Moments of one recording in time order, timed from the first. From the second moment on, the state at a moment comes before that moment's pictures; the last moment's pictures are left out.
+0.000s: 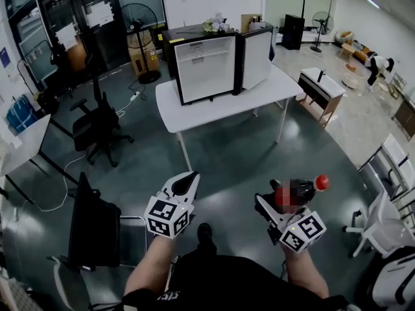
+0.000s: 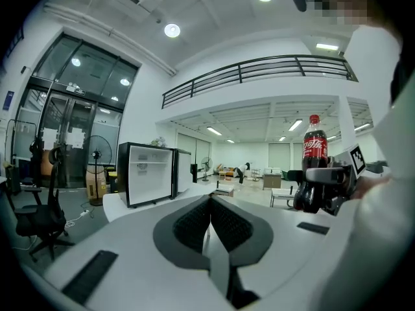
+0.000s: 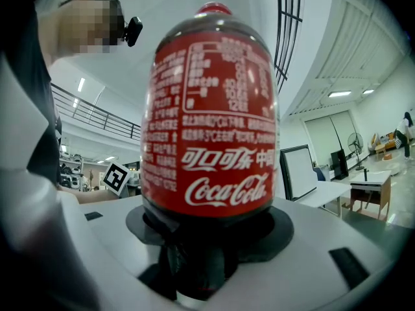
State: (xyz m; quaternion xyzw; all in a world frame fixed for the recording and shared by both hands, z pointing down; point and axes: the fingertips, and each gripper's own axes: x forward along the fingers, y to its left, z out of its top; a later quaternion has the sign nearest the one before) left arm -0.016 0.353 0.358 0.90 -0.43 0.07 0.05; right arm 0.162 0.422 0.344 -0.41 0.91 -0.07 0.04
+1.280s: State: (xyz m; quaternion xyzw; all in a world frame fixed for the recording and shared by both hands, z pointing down) left arm -0.120 0.018 0.378 0.90 -0.41 0.08 0.08; right arm 0.037 0.070 0.332 -0.41 0.91 -0.09 0.04
